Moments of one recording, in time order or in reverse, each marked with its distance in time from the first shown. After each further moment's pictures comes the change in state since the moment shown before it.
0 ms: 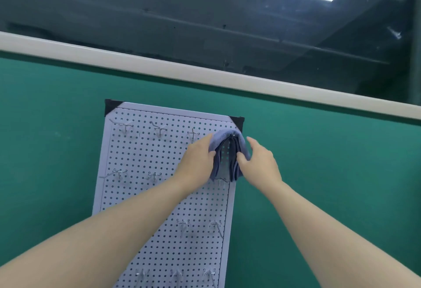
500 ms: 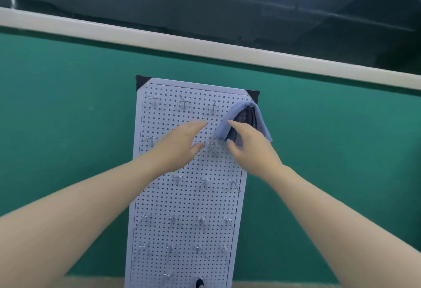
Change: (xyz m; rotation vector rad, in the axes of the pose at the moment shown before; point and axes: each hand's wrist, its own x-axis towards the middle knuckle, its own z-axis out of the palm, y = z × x) left_hand -0.078 -0.032 -0.099 0.406 -0.215 0.095; right_hand -0.087 -0.055 0.000 -0.081 -0.150 -0.331
